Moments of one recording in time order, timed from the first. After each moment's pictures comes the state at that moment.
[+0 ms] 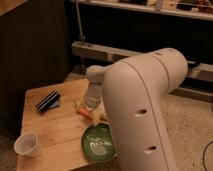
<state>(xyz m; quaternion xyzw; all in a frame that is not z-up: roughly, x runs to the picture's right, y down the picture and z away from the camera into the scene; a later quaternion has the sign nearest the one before) -0.100 0.142 0.793 -0.41 -0.30 -0.24 0.83</state>
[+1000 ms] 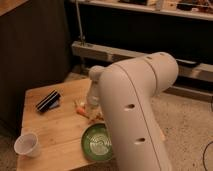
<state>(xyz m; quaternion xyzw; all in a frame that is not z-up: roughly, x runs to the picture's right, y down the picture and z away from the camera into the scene) -0.093 0.147 0.817 -0.44 -0.29 -0.21 0.83</state>
